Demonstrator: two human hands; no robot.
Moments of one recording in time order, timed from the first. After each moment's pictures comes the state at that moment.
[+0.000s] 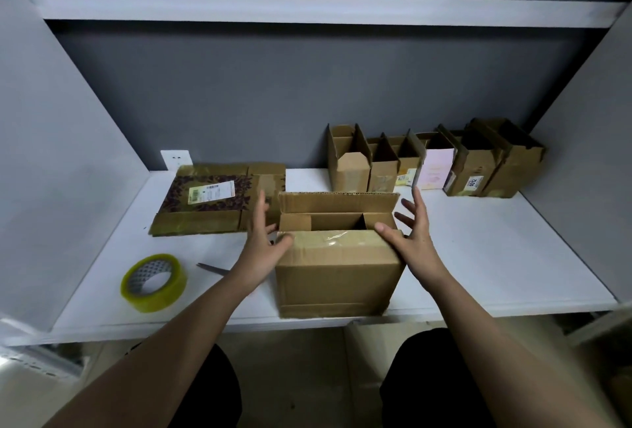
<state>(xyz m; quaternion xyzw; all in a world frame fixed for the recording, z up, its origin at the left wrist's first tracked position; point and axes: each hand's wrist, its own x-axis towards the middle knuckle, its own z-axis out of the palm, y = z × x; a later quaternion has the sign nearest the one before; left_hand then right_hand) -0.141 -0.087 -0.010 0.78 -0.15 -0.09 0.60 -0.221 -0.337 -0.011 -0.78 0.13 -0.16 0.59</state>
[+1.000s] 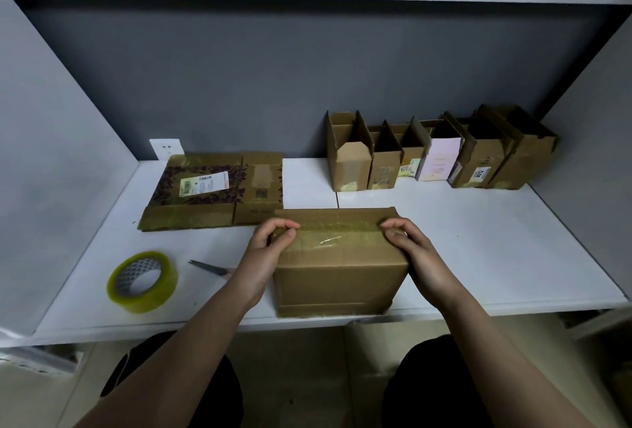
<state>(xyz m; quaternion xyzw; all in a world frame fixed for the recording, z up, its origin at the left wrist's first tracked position) -0.140 -0.099 -0.029 0.73 -0.09 -0.15 0.66 -0.224 -0.344 -0.028 -0.68 0.12 -0.07 0.72</state>
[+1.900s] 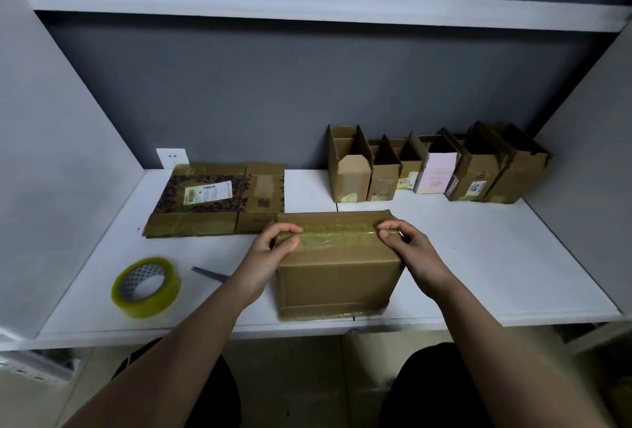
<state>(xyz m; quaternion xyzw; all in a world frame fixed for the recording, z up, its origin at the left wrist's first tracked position) -0.146 -0.094 -0.005 0.76 -0.12 -0.16 0.62 -0.210 -0.349 -0.017 -0.73 0.14 -0.07 0.67</state>
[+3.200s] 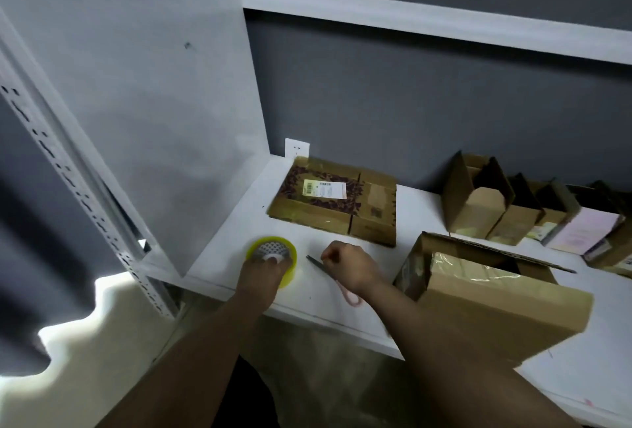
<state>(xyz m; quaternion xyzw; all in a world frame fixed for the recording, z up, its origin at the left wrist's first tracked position) -0.105 0.124 -0.098 0.99 -0.15 -0.05 -0.06 -0.101 -0.066 -0.042 -0.96 -0.08 0.09 0.25</state>
